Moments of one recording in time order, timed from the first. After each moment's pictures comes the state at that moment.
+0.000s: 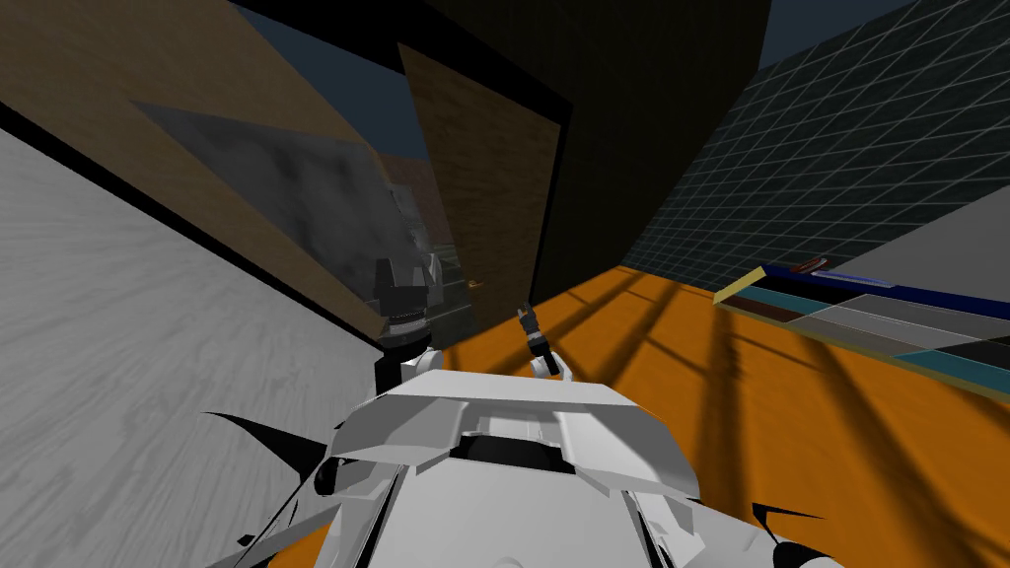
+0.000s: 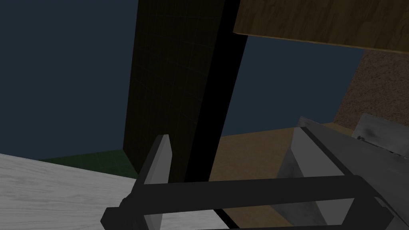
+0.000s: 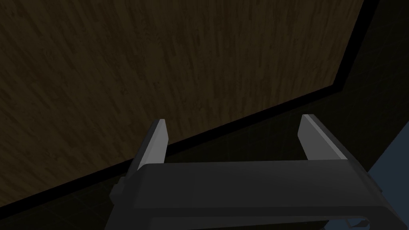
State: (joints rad) arm 0.02 -0.09 0.39 -1.27 -0.03 -0.72 -0.18
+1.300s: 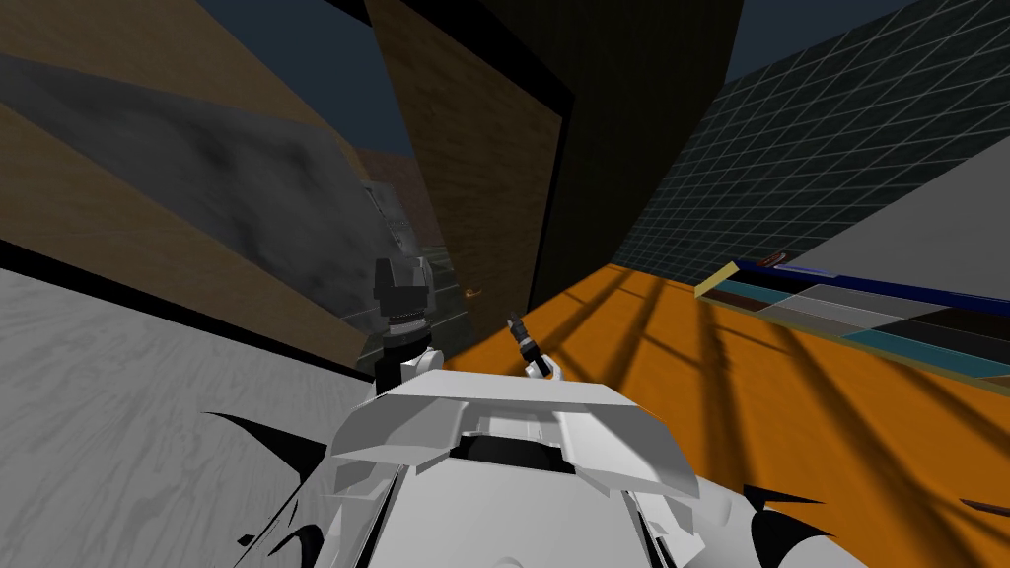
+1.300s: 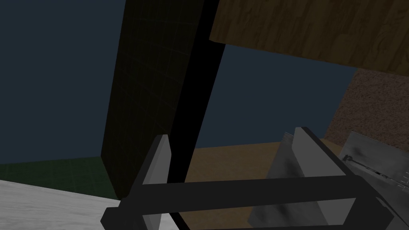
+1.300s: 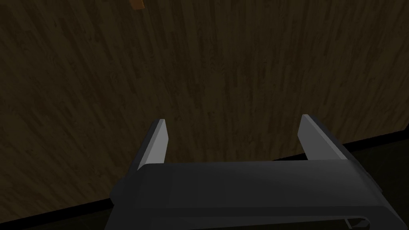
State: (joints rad) arm -0.12 -0.08 0.52 -0.93 -0.02 -0.78 -0.19
